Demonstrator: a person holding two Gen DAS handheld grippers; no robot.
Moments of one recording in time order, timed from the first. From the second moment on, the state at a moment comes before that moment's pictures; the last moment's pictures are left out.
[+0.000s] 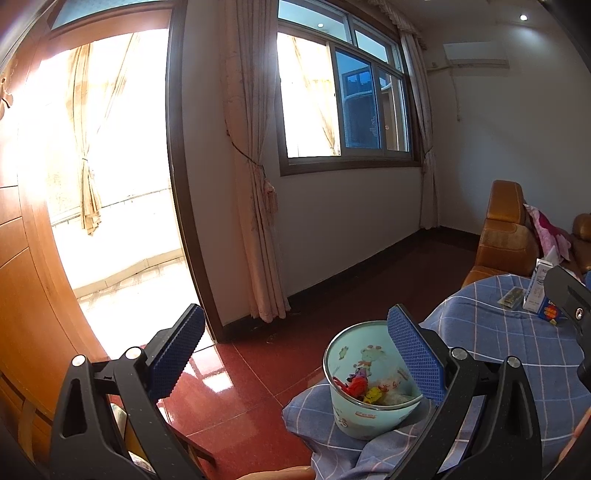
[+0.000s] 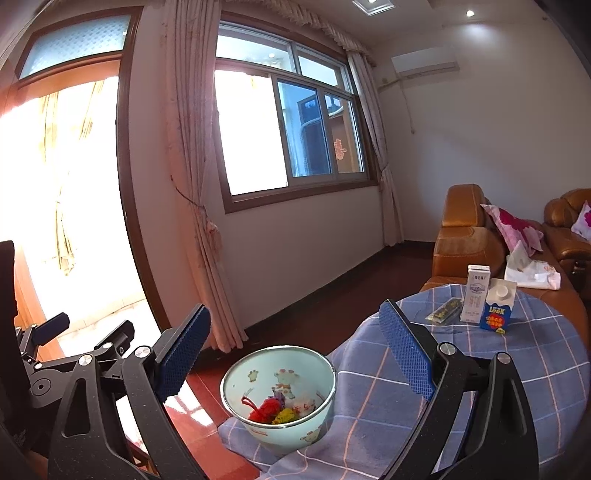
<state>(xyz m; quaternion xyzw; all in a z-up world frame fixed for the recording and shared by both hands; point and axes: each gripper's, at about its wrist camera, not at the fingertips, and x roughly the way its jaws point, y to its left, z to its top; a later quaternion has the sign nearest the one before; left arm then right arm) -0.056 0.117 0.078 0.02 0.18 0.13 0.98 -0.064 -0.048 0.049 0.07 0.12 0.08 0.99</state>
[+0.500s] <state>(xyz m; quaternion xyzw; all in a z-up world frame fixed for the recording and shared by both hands) -0.060 0.119 0.081 0.01 0.18 0.12 0.98 -0.067 -0.050 0.050 0.07 0.11 0.08 0.99</state>
